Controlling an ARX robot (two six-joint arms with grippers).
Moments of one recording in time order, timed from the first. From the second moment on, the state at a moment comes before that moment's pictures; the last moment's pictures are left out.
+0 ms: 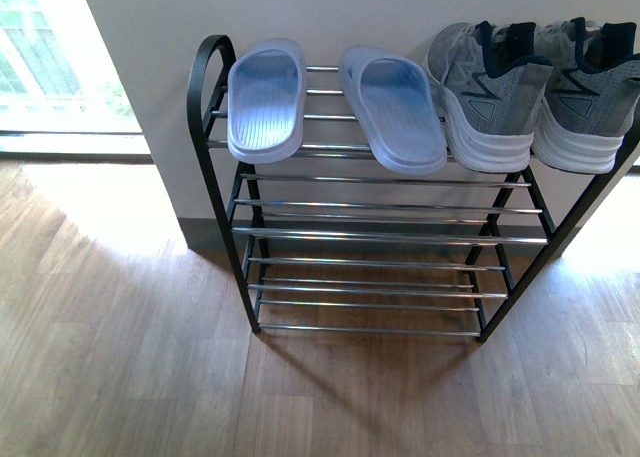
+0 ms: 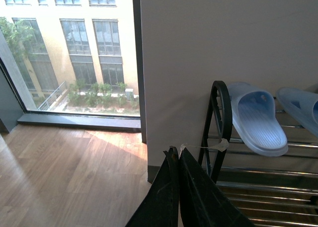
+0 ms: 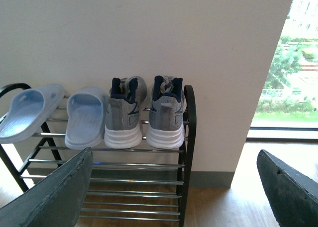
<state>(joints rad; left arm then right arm) 0.00 0.81 0.03 0.77 0.00 0.00 0.00 0.00 0.02 0.00 0.00 0.00</state>
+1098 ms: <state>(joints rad) 0.00 0.23 0.01 0.24 0.00 0.00 0.00 0.00 0.02 0.00 0.00 0.00</state>
